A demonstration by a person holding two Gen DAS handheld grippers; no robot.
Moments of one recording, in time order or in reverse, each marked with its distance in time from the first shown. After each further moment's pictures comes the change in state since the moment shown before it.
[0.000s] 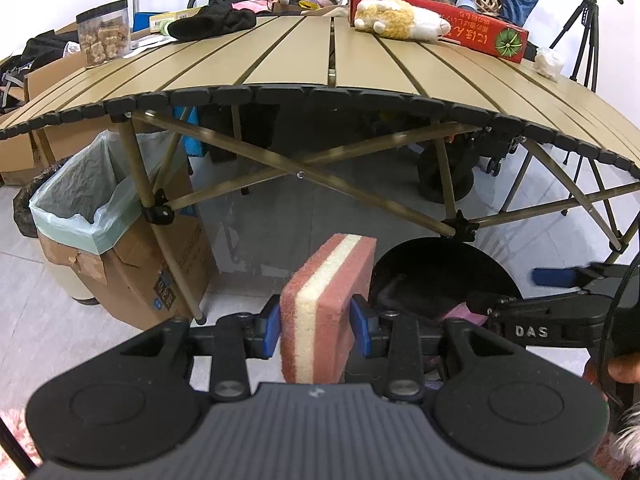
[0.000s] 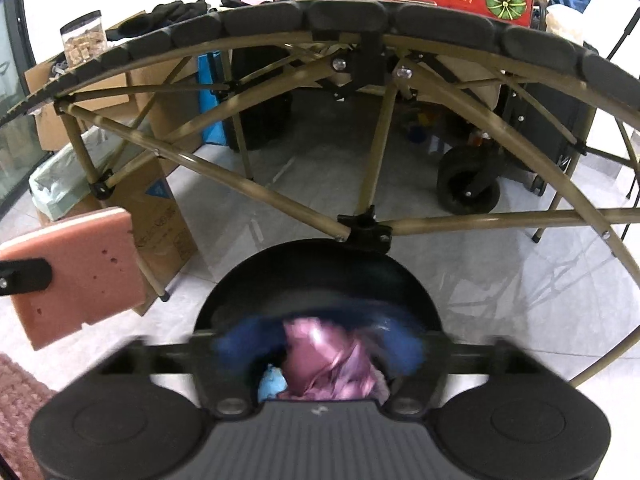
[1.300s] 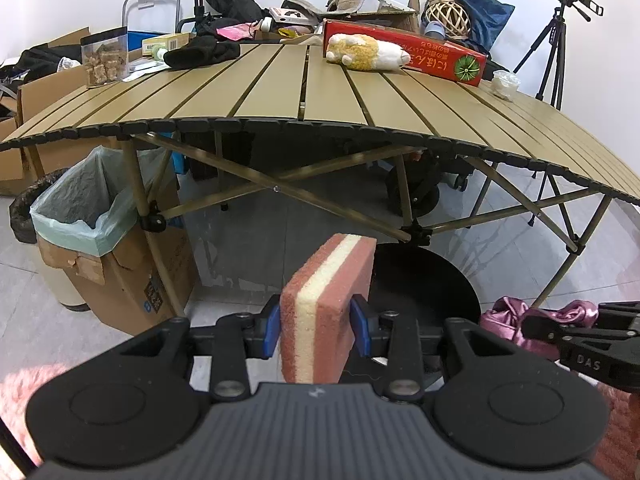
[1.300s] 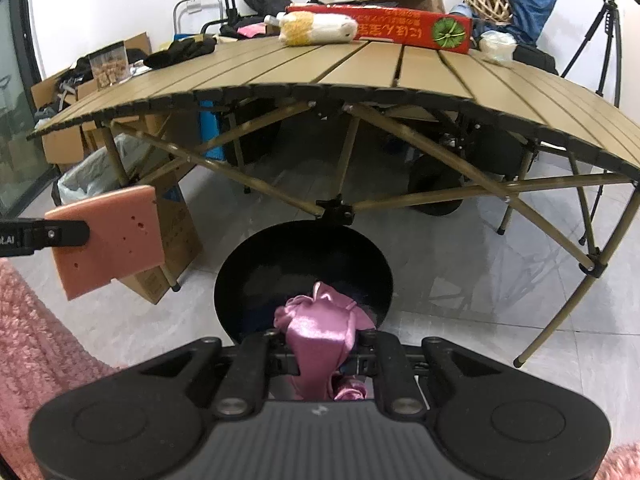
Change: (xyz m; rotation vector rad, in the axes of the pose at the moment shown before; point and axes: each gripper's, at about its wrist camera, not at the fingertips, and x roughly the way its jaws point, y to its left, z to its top) left arm -0.056 -0.003 -0.018 0.008 -0.068 -0.080; right arm -0.115 -0.008 -0.053 0.025 -0.048 -0.016
